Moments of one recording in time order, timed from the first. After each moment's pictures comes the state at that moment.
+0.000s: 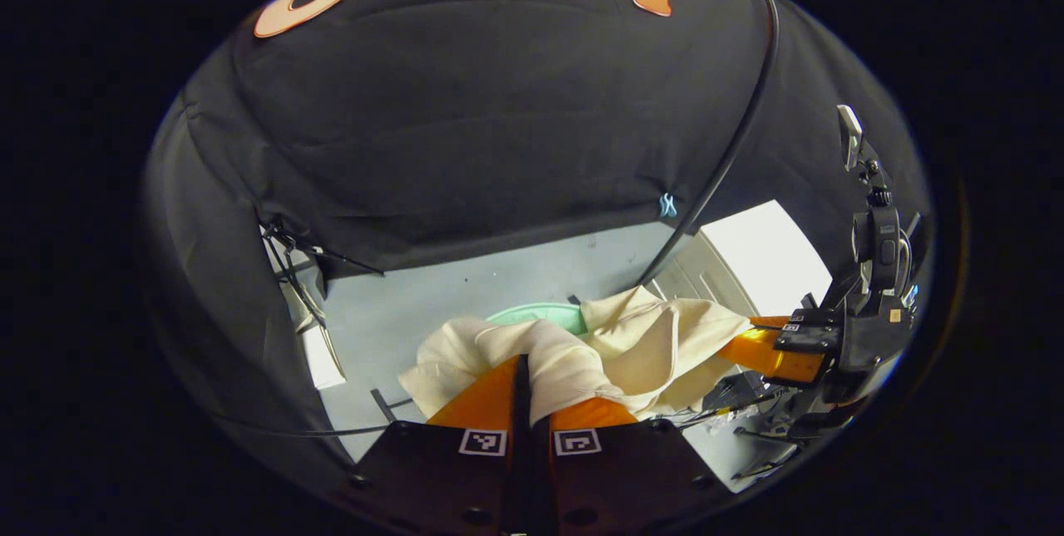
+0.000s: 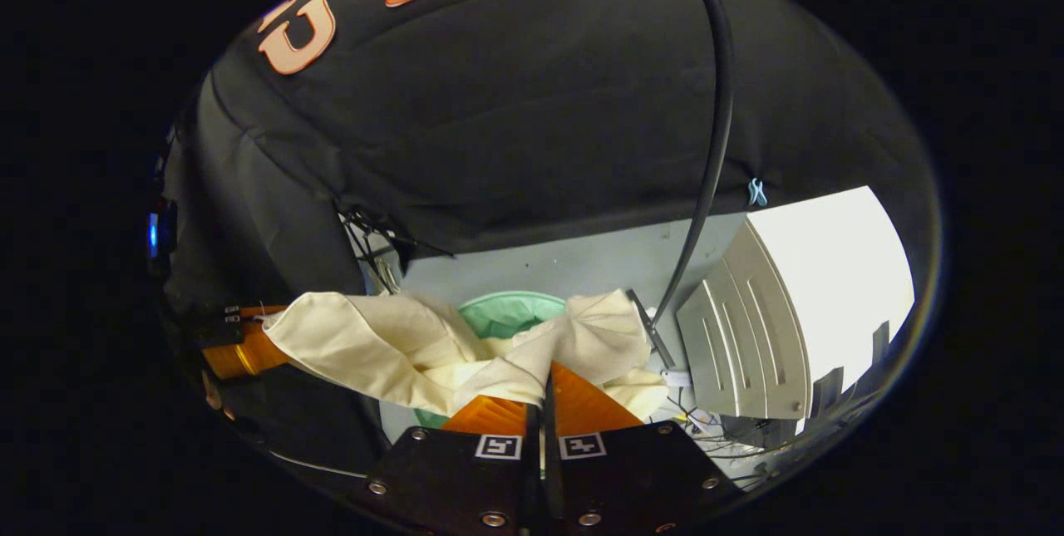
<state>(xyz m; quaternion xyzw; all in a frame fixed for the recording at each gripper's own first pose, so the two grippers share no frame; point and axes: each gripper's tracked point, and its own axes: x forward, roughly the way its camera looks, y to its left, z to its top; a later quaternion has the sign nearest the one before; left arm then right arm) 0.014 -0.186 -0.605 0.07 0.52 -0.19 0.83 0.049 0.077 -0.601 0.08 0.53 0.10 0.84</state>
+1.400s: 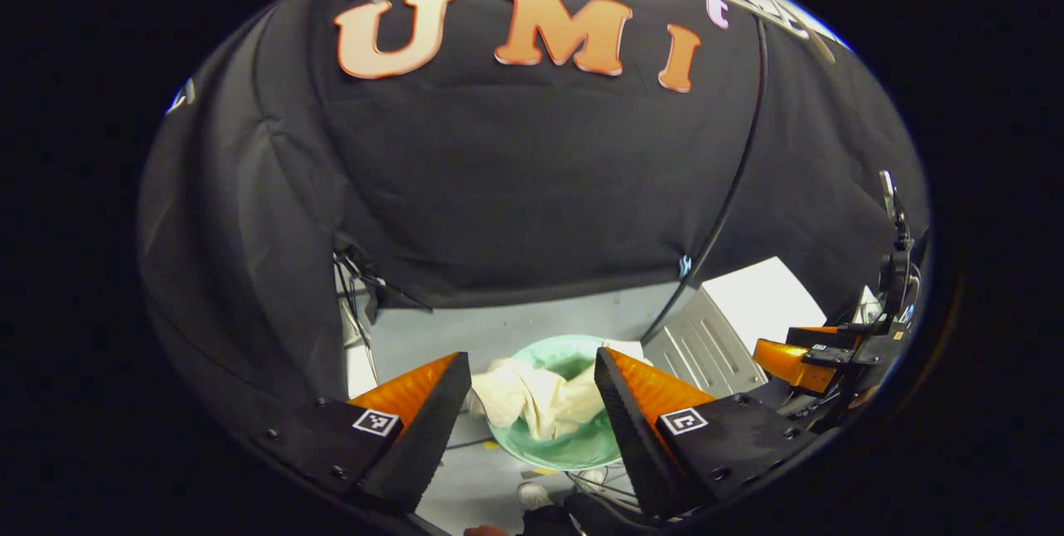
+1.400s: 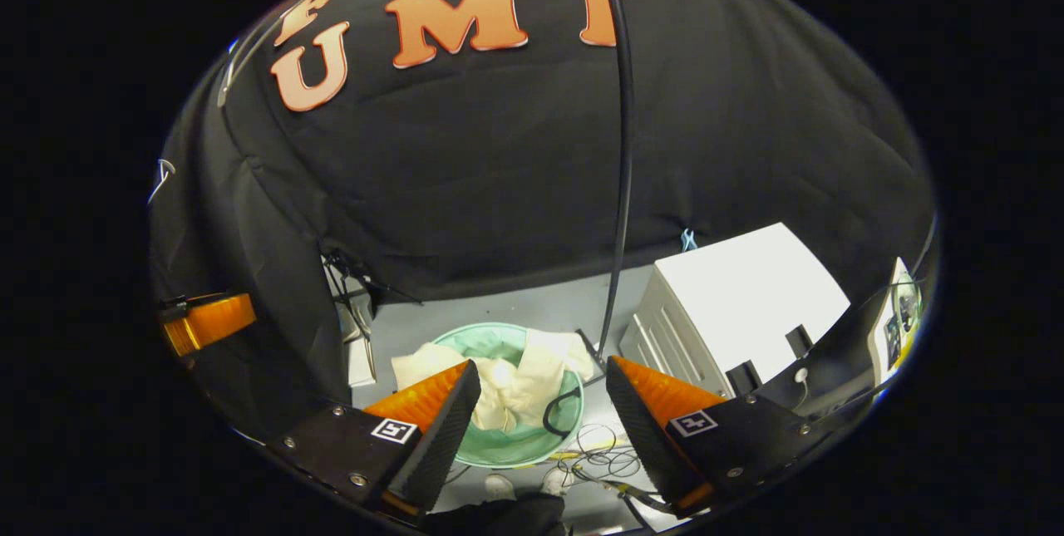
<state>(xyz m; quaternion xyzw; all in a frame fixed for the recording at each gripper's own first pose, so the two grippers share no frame) -0.005 -0.083 -0.399 0.03 0.38 -0.13 0.92 -0.003 0.027 -0.400 0.05 0.40 0.01 0.92</state>
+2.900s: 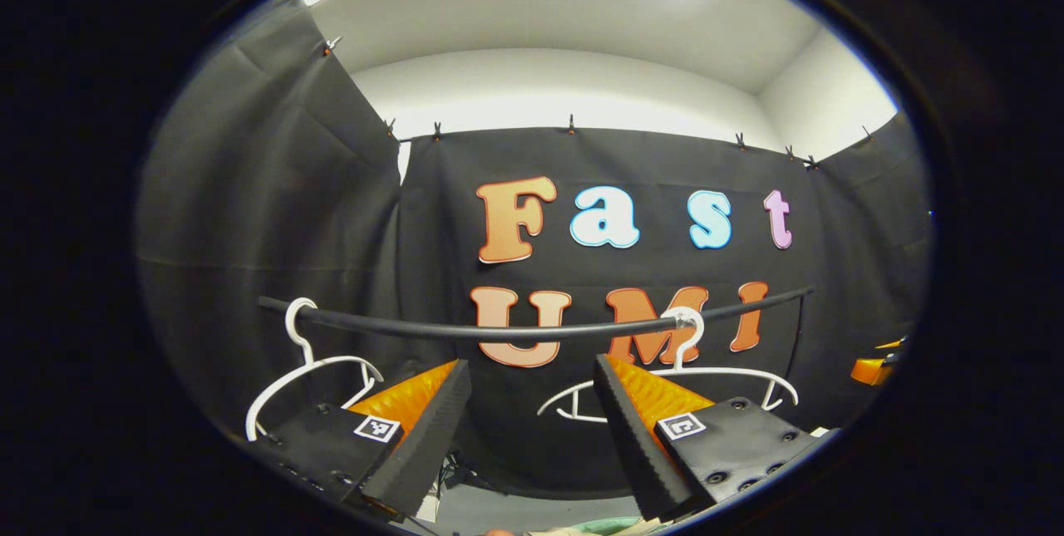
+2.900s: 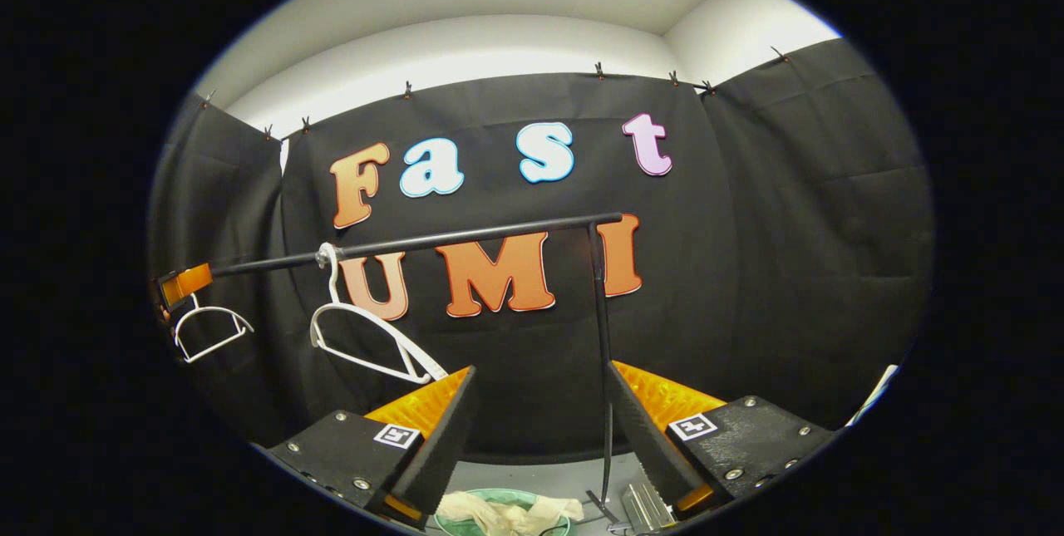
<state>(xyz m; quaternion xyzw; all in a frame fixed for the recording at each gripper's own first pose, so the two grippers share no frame) -0.011 -0.039 0.043 0.03 -0.04 0.05 1.00 0.080 -0.055 -0.008 0.08 0.07 0.09 0.99</state>
